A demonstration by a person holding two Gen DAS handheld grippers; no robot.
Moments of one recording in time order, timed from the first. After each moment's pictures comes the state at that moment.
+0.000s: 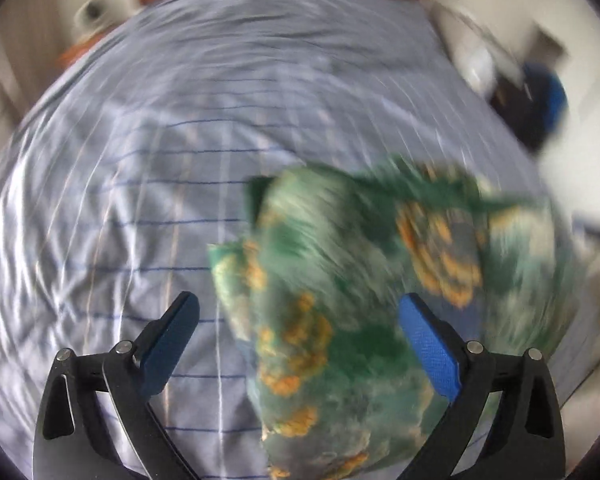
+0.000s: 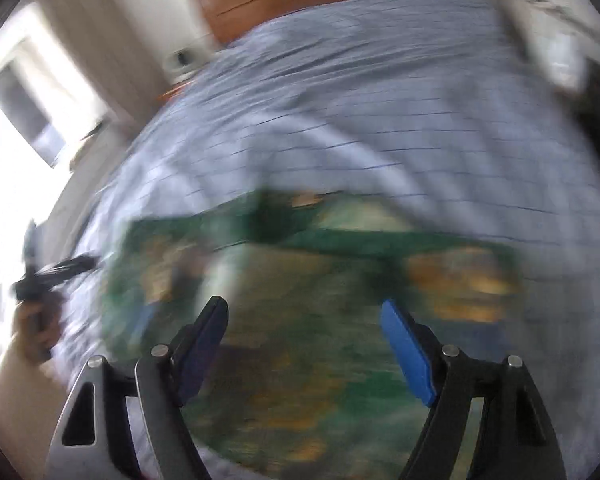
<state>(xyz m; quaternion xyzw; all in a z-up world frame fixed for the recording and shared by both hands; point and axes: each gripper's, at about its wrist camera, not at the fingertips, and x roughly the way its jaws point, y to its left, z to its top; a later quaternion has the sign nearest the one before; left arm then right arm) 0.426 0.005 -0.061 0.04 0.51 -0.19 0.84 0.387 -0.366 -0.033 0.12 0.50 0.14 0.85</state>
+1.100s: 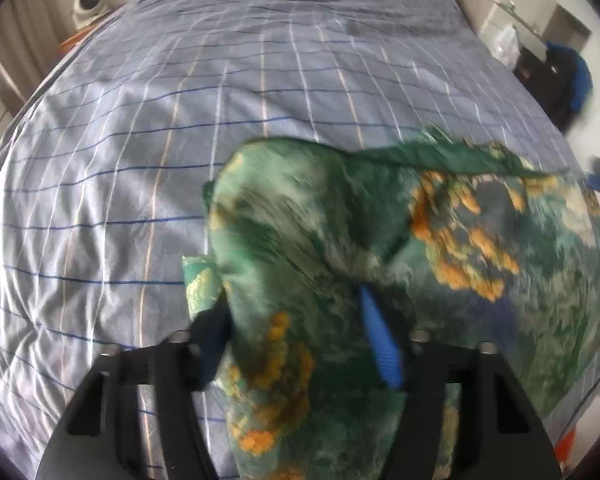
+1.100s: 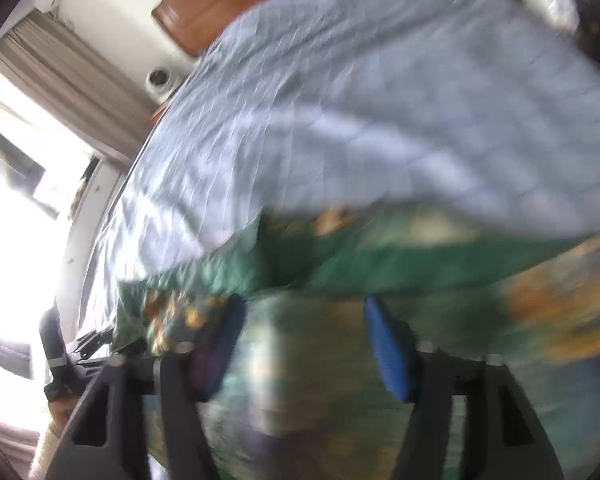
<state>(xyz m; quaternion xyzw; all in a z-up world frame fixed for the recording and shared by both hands) 0.476 -0.010 -0.112 0.04 0.55 -0.14 0.82 0.467 -0.392 -0.070 0.20 0.49 0.08 0.84</state>
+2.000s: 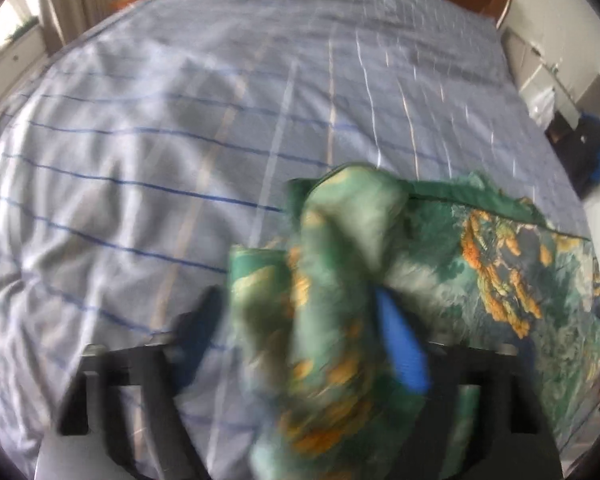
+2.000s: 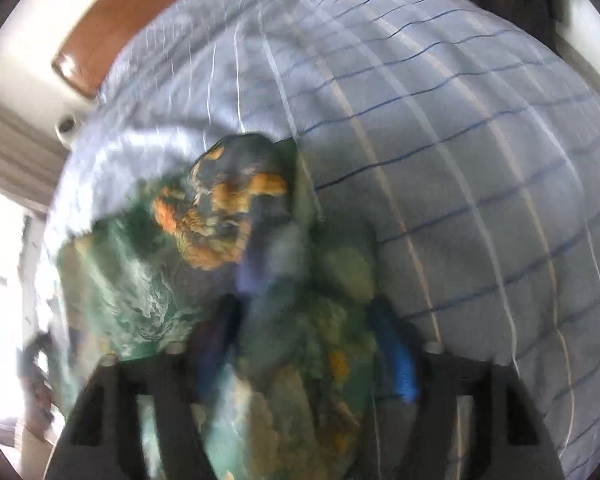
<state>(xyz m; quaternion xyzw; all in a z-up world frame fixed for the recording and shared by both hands) 0.466 0.039 -0.115 -0.05 0.52 -0.09 0.85 0.354 -0.562 -0.147 0.28 0.51 -0.05 0.81</state>
